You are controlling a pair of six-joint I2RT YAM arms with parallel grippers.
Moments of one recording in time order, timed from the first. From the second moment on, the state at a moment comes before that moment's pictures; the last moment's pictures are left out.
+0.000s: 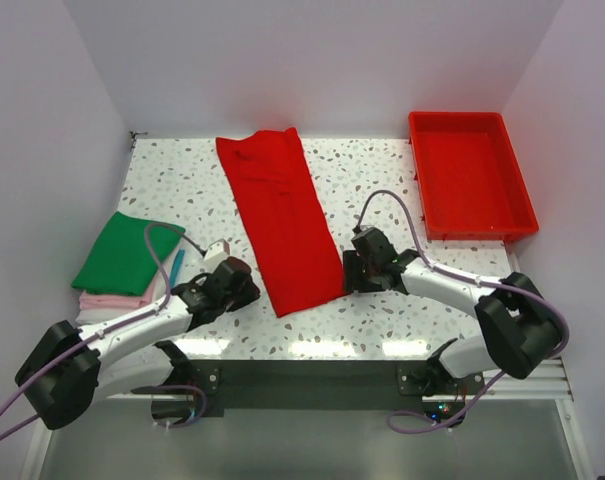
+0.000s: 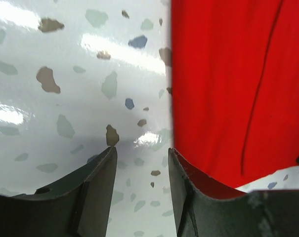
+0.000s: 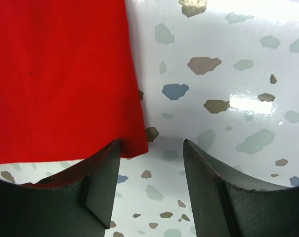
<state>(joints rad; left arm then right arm) -0.72 1.08 0.45 -0.31 -0.34 -1.07 0.64 1.41 0.71 -0.33 0.07 0.56</state>
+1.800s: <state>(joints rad) -0.95 1.23 0.47 -0.20 -0.35 -1.09 0.86 1.54 0.83 -0.42 0.36 0.54</state>
